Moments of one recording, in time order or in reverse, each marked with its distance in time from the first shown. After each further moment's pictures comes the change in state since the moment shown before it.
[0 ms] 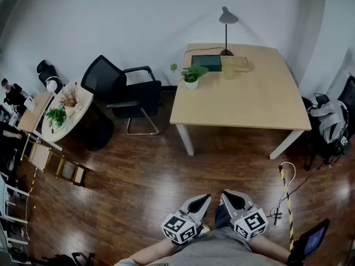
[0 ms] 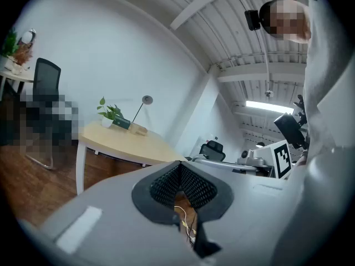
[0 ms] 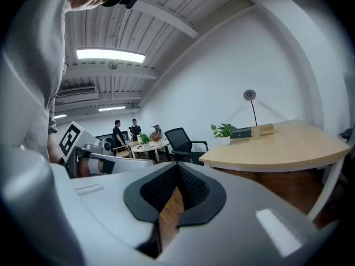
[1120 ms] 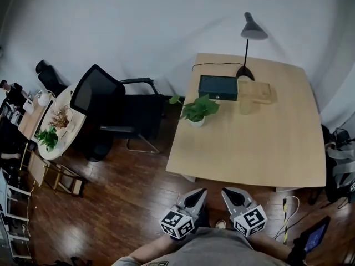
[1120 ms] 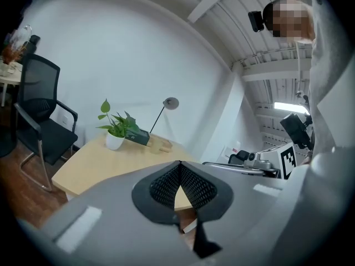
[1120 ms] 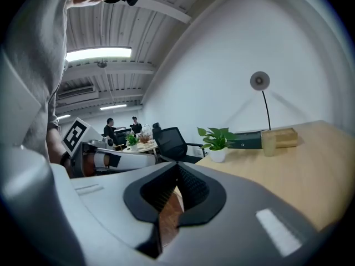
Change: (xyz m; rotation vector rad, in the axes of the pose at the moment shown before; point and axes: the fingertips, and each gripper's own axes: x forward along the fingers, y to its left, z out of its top) left arm 0.229 0.226 0.123 -0.030 -0.038 0.133; right arm 0.233 -0.233 0.083 -0.017 0.052 0.094
